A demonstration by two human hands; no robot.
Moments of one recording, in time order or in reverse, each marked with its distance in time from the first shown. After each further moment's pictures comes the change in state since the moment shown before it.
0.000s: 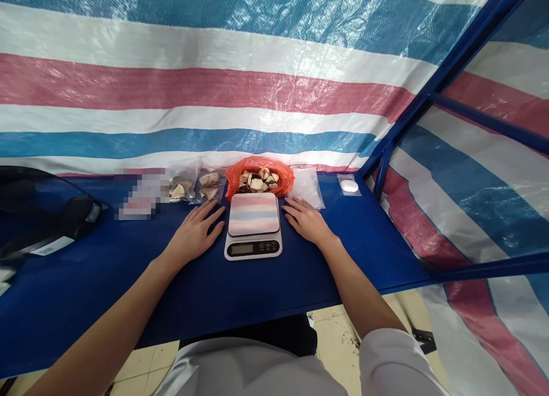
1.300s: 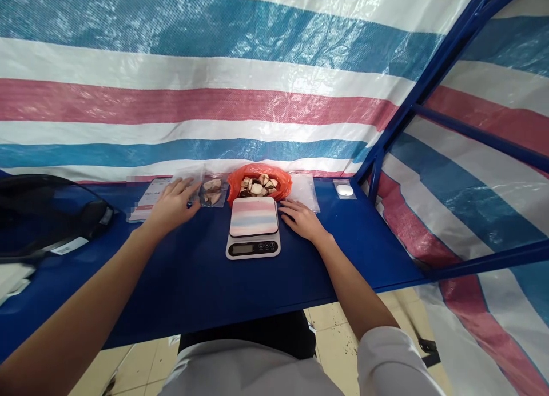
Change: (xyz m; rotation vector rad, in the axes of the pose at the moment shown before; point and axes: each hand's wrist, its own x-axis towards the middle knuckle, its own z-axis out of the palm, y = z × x) left_hand 0.046 -0.060 -0.040 0.090 0.135 -0.095; right_hand 0.011 0.005 0.000 0.139 0.018 -0.032
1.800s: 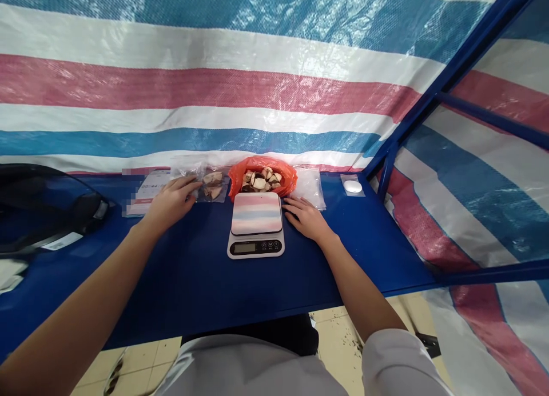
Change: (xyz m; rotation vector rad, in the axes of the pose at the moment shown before) left_hand -0.001 -0.012 0.012 0.003 -0.075 -0.012; right_hand -0.003 0.002 0.008 -0.018 -0.012 -0.003
